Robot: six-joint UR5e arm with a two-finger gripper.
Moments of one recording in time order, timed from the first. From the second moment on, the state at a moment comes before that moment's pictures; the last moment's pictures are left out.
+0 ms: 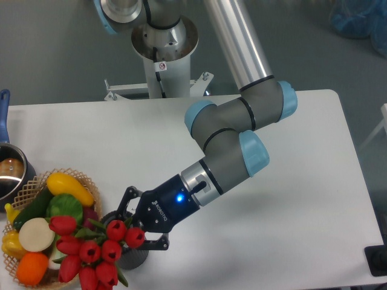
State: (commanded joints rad) arm 2.43 -2.16 -1.45 -0.83 0.27 0.90
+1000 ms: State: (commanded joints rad) arm 2.42 -2.12 -1.54 -0.83 0.28 0.95
